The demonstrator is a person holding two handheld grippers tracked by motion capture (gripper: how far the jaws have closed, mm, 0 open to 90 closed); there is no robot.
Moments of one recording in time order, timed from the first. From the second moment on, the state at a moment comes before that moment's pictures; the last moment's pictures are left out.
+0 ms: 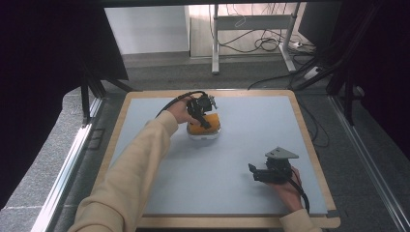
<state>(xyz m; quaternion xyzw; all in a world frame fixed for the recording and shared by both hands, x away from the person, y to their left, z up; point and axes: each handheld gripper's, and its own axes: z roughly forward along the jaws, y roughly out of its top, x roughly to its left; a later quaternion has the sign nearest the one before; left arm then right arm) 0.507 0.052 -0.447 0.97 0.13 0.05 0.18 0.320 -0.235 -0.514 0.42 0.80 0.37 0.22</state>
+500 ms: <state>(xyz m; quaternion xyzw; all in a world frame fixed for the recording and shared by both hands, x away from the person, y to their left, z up) 0.502 0.068 -0.422 0.93 0.25 0.11 0.23 0.317 -0.233 -0.513 0.42 0.80 0.38 0.21</state>
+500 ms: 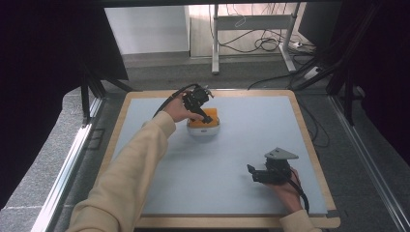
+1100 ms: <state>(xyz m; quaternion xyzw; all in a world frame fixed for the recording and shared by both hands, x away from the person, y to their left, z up) 0.437 0.120 -0.407 0.90 0.29 0.11 0.31 0.319 -0.227 -0.512 0.41 0.80 0.37 0.22</state>
